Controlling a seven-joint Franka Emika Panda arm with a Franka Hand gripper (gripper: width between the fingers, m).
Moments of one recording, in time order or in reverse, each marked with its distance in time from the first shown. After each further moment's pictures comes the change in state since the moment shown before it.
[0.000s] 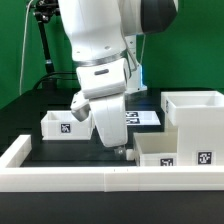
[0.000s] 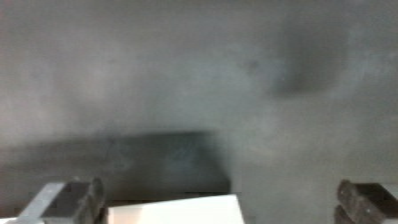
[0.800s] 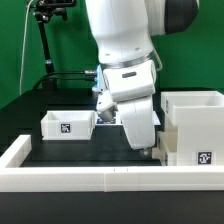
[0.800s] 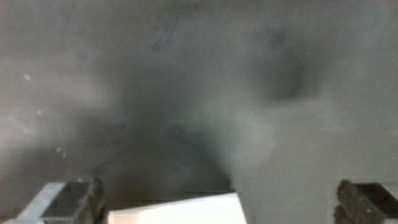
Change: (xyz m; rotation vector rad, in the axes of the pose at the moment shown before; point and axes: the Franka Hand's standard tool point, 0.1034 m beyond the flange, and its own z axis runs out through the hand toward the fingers) arm 0.042 -0.001 0.011 0.017 0.016 0.040
